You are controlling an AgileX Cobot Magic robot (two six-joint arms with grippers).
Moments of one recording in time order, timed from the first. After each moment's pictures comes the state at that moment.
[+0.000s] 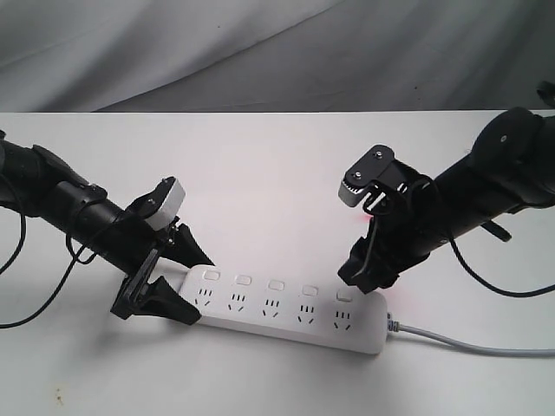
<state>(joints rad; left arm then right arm) 0.02 2.22 -1.17 -0.98 1.09 2.12 0.33 1.79 -0.95 0.69 0.55 -1.12</state>
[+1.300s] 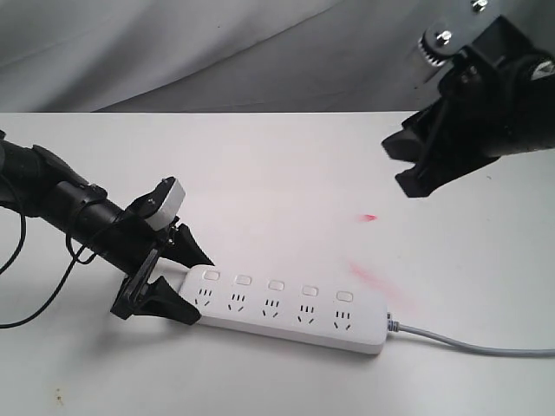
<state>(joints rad) 0.02 2.22 -1.17 -0.98 1.09 2.12 0.33 1.31 -0.96 0.44 0.50 -0.83</state>
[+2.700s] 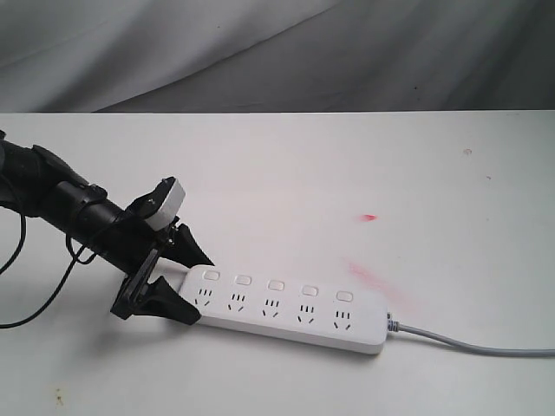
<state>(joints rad) 0.02 2.22 -1.17 -0.98 1.09 2.12 0.33 0.36 -0.81 0.02 0.55 -0.17</state>
